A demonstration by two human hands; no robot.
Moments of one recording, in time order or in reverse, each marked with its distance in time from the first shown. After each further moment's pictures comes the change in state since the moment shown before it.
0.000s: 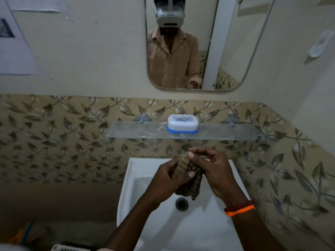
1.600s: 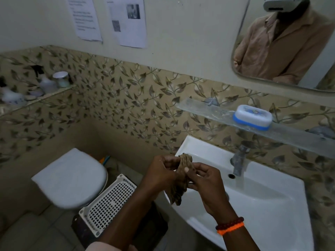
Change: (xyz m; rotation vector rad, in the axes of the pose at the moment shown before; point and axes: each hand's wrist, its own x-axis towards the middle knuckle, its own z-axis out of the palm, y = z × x) left_hand -0.145 0.000 -0.044 -0.069 0.594 -0.142; right_hand -0.089 0.040 0.103 0.083 -0.492 0.279
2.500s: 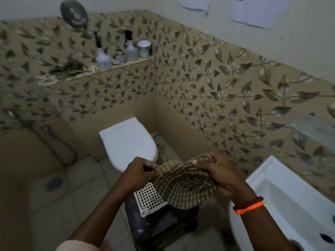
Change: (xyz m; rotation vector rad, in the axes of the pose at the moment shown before) left_hand -0.059 -0.059 -0.266 0.301 0.449 -0.278; right_hand 0.115 0.010 0.206 -0.188 -0.416 0.373
